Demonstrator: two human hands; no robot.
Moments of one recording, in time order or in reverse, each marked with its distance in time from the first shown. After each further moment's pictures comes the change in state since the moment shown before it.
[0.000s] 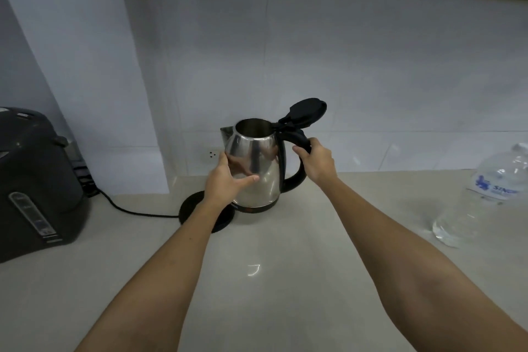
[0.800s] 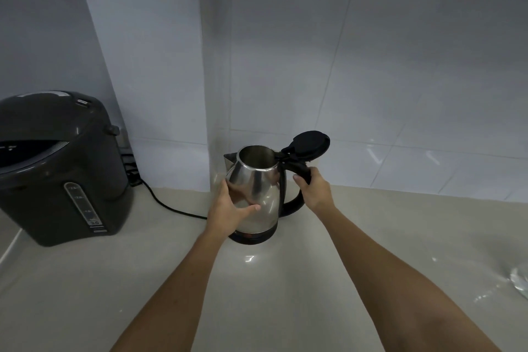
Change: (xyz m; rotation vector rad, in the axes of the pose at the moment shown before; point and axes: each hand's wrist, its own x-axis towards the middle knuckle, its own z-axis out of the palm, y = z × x) left_hand 0.017 -0.130 -0.040 -0.100 0.010 -0.241; right_hand 0.002 -0.023 0.138 0.055 -0.208 0.062
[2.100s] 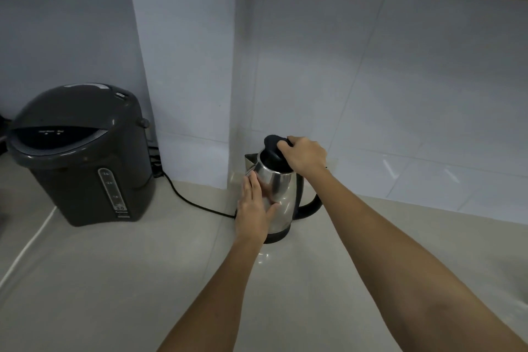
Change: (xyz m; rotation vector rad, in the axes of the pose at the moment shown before) left_hand -0.027 0.018 0.027 0.324 0.196 0.160; right_hand 0.009 -0.113 0.016 -0.451 -0.037 -0.223
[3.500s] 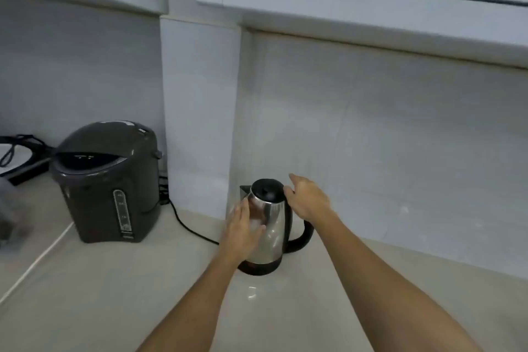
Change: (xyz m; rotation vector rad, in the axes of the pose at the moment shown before) left_hand -0.003 0.019 -0.031 0.009 -0.037 -0.014; right_hand -0.050 0.025 -0.050 -0.118 -0.118 -0.204
